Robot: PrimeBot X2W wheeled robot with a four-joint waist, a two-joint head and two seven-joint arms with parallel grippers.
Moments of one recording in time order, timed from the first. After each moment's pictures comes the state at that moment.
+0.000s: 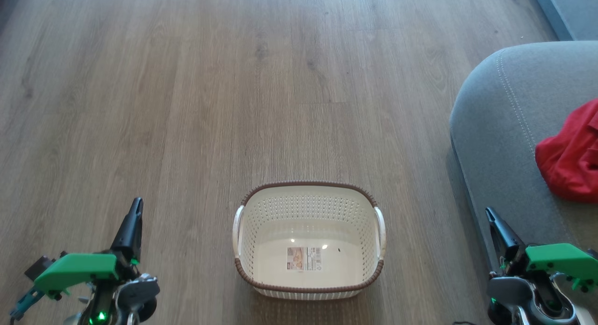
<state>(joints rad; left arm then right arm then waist) -0.05 0.04 0.08 0.28 -1.60 -0.12 0.11 -0.06 -0.04 -0.13 0.29 1.60 0.12 0.11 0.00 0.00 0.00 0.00</state>
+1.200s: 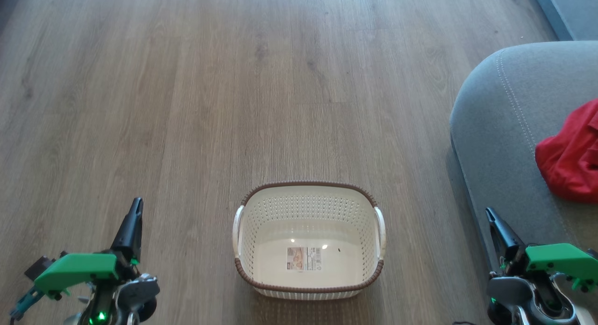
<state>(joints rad) -0.05 0.04 0.08 0.28 -1.60 -0.12 0.11 -0.06 -0.04 -0.13 0.29 1.60 0.12 0.11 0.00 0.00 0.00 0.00</state>
